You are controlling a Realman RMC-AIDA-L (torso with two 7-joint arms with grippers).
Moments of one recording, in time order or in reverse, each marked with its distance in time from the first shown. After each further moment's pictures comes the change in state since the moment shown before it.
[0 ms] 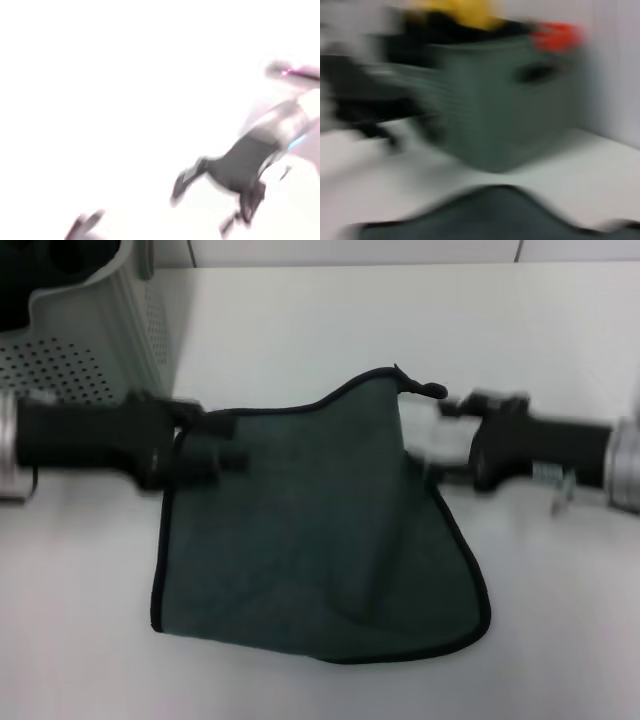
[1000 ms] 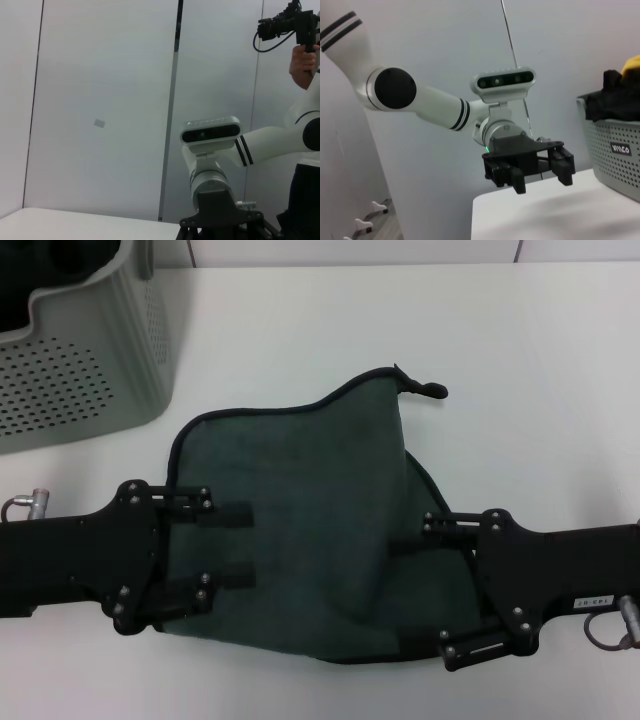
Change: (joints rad) left arm 0.137 -0.025 -0.002 -0.188 -0.148 0.284 0.421; right arm 0.055 0.004 0.129 0.206 0.071 -0.668 -0.168
